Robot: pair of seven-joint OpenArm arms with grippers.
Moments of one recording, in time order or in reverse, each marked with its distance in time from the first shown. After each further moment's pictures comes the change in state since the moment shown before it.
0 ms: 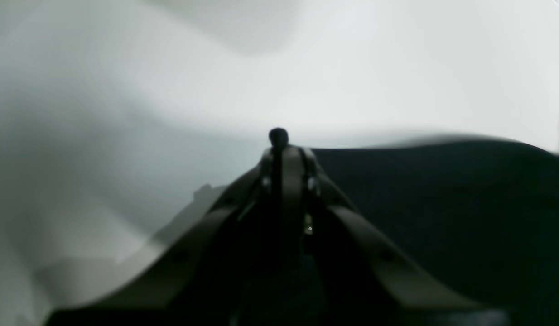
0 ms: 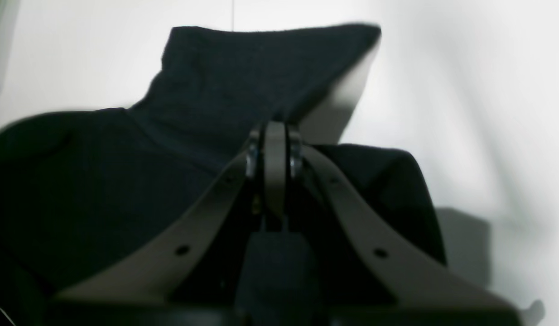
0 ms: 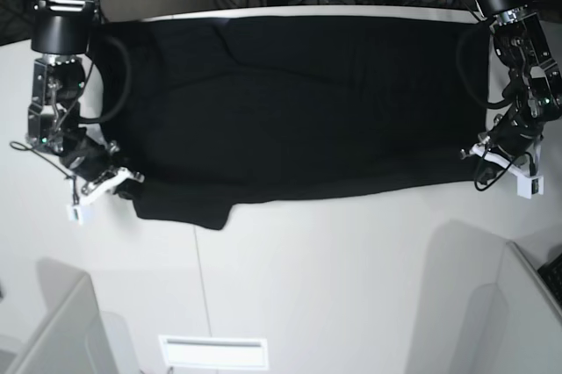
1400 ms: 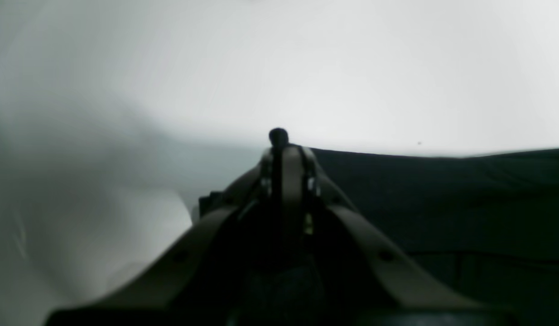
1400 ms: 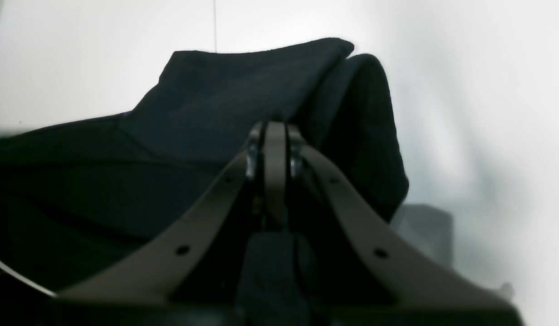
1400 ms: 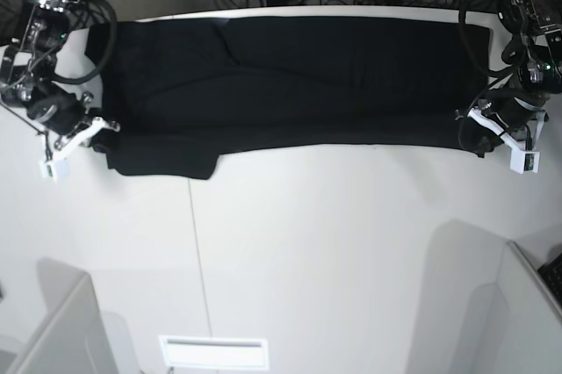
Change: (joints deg) left arm 11.3 -1.8 -0.2 13.7 -0.3 -0.1 4.2; right arm -15.6 -2.0 15.5 23.6 0.5 0.0 -18.4
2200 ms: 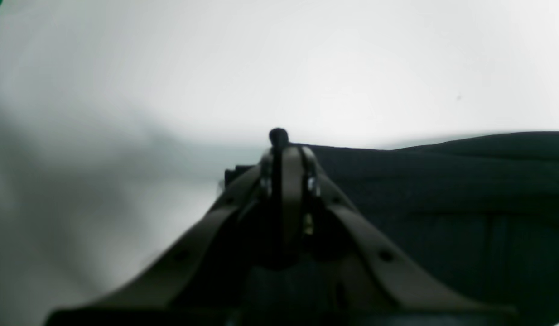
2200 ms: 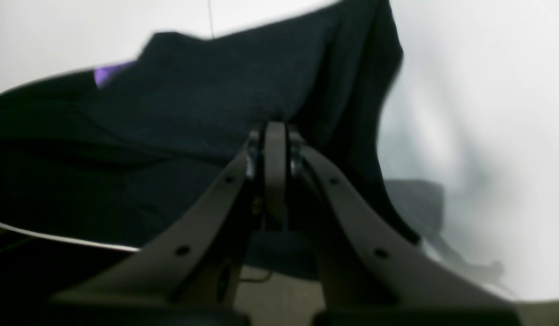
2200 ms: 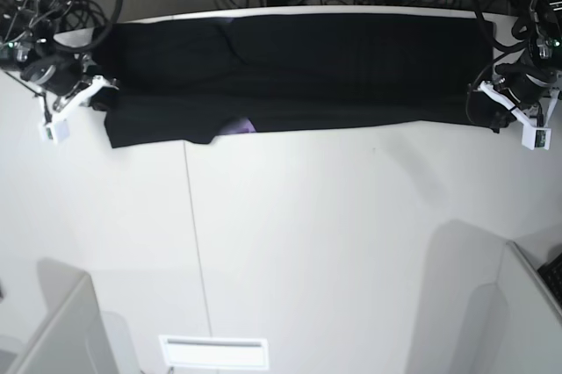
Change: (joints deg) left arm 8.8 -2.5 -3.7 4.0 -0.1 0.0 -0.1; right arm -8.9 -5.5 7.5 13.4 -0.5 0.0 -11.6
